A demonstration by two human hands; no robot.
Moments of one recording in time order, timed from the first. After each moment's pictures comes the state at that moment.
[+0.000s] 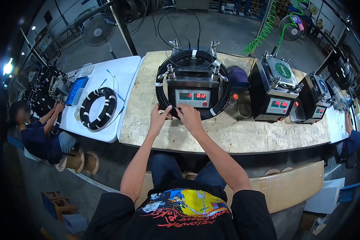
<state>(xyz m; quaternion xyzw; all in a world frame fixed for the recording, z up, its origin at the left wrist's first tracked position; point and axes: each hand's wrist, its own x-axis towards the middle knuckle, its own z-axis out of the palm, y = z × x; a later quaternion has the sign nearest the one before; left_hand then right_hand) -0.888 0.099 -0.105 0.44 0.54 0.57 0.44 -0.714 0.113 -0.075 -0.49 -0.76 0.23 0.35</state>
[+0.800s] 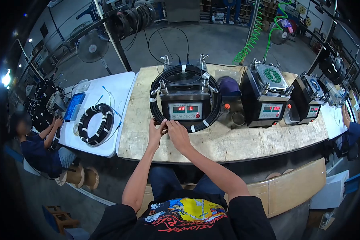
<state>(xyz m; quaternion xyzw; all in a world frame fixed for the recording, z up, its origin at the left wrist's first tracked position) -0.878 0.094 -0.101 0.39 0.51 0.59 0.48 -0.735 0.091 -0.089 -0.45 -0.82 0.10 0.34</state>
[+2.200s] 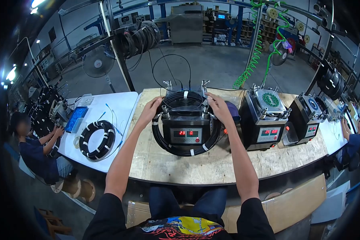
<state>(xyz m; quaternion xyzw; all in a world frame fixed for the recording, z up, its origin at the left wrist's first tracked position) -0.914 0.234 0.036 0.65 0.47 0.50 0.33 -0.569 0.253 0.038 -0.40 -0.74 0.24 0.48</state>
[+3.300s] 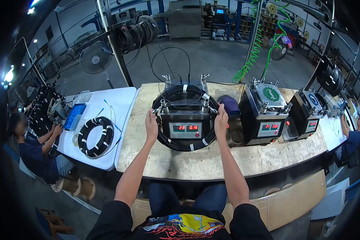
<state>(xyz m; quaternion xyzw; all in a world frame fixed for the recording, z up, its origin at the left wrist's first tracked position) -0.892 0.183 -0.048 0.45 0.53 0.62 0.37 -0.590 0.203 -0.021 -0.48 -0.49 0.33 0.65</state>
